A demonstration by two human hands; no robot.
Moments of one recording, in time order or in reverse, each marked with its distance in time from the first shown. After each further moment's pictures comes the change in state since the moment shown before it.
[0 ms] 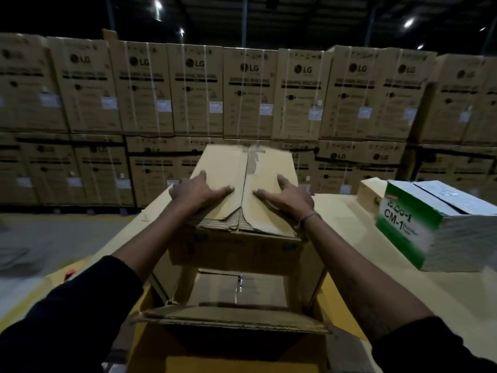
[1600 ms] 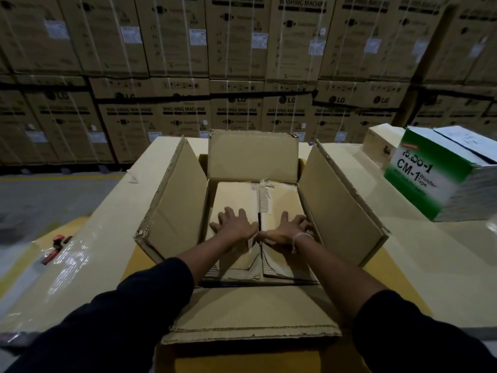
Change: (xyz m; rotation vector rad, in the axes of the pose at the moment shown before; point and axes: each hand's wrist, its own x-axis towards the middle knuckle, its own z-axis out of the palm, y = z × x) left_hand 0.014 -0.030 0.244 -0.040 -0.538 0.081; right_hand 0.010 0.071 0.219 -0.267 -0.466 0.451
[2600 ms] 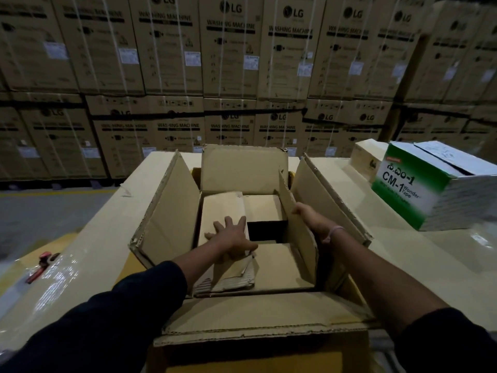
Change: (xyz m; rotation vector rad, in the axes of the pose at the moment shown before) left_hand -0.011 0.004 -0.012 0.104 -0.106 0.129; right_hand -0.051 0.055 -0.089 0.909 -0.190 -0.206
